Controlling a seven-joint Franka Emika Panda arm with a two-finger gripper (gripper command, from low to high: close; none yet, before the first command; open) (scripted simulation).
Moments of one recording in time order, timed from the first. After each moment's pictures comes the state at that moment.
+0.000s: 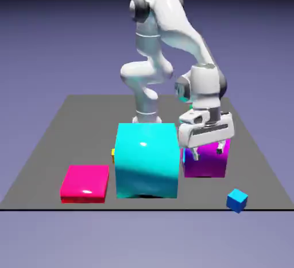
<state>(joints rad) 0.33 0.23 0.06 -2.16 -0.06 2.62 0.66</state>
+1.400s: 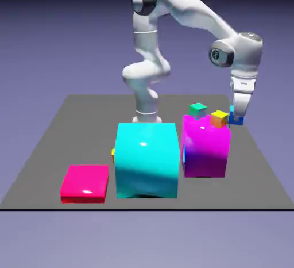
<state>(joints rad) 0.66 -0.18 0.06 -2.29 -0.01 2.08 0.09</state>
